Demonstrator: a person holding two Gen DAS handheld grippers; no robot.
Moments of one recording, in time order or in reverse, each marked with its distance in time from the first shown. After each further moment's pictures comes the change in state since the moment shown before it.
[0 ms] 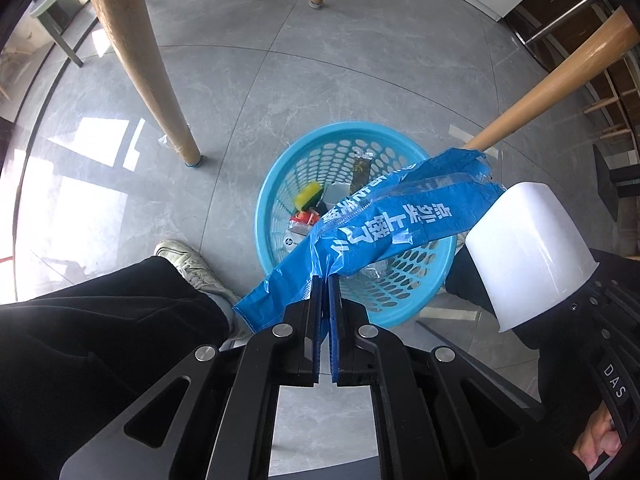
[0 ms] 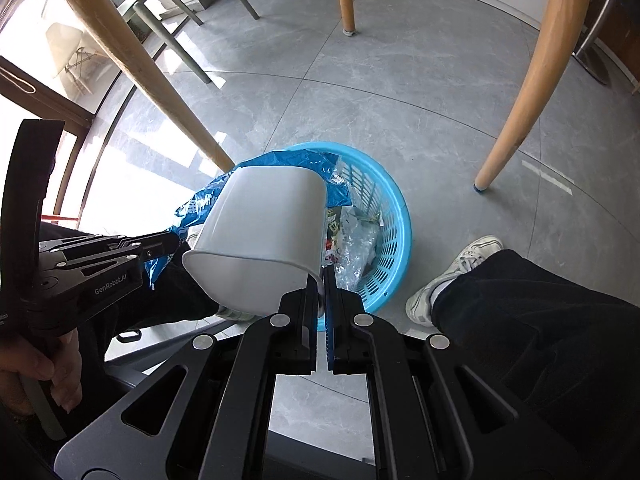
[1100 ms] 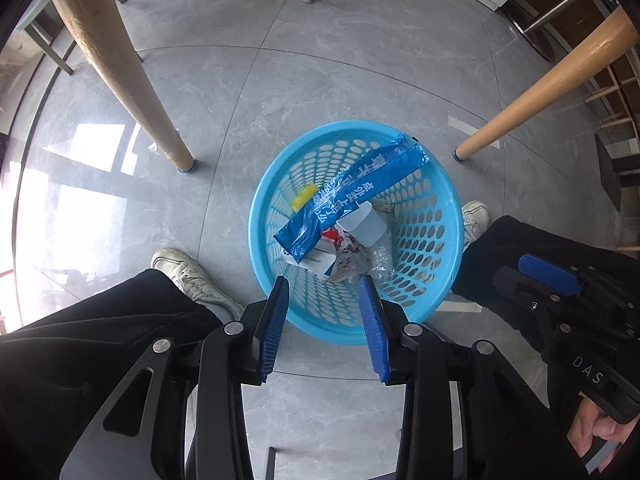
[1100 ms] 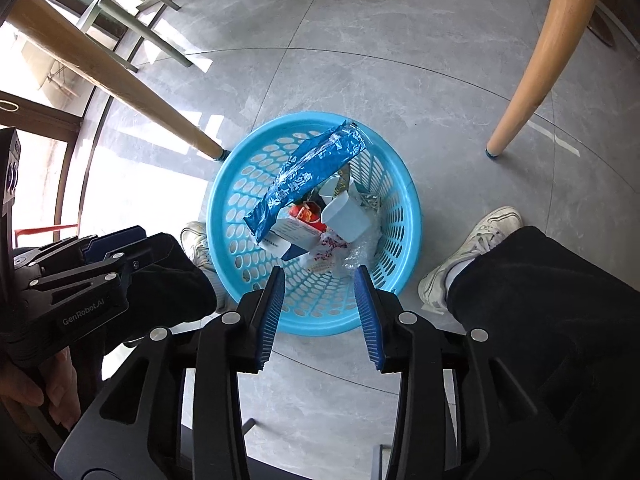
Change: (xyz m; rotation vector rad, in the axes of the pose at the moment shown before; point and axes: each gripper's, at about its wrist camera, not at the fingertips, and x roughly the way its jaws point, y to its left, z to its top) left arm 0.009 -0.004 0.012 0.030 0.008 -0.005; right arm 0.036 -0.019 0.011 0.062 0.077 0.026
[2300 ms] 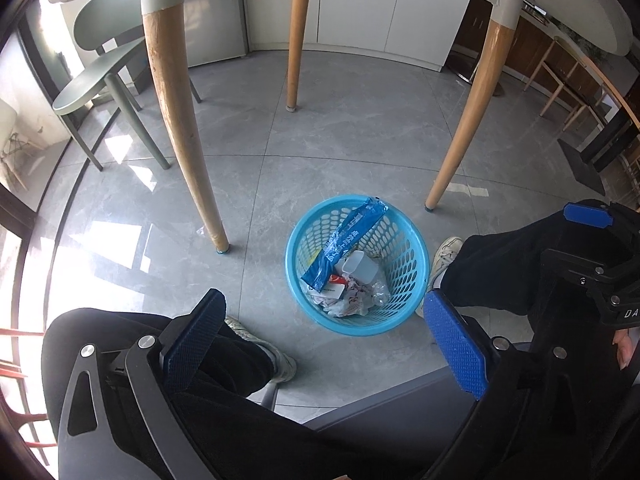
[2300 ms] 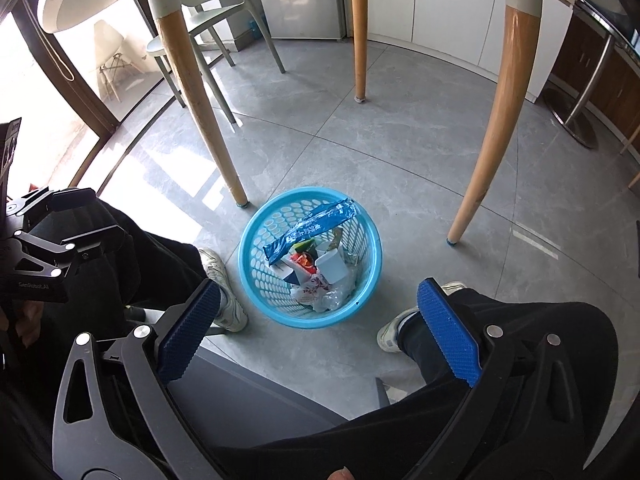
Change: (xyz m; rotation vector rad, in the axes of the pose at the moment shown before) left arm -0.146 0.000 -0.097 0.181 -0.376 0.044; right arm -0.157 0.023 -0.085 -0.222 -0.317 -0.044
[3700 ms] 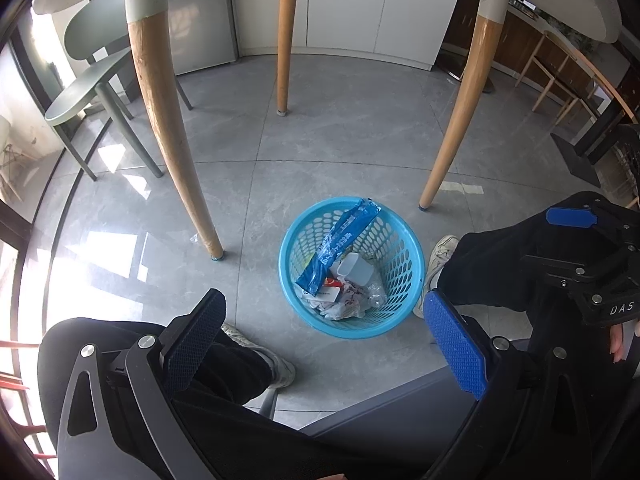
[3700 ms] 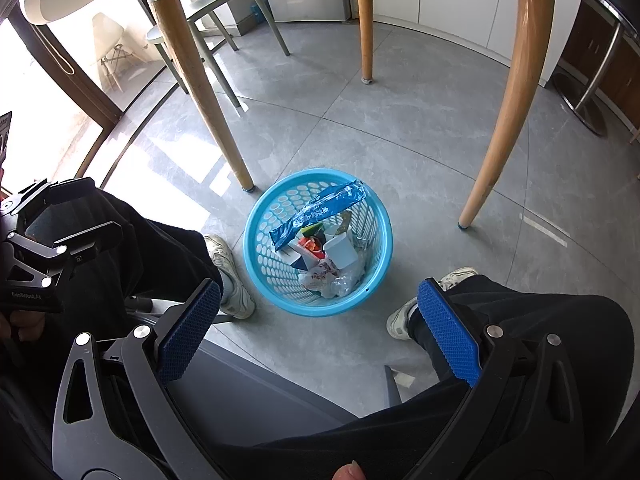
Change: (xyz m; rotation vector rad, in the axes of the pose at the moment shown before) left arm 0.000 -0.004 -0.002 0.027 -0.014 -0.019; right arm 0.012 0.008 0.000 0.021 0.059 0.028
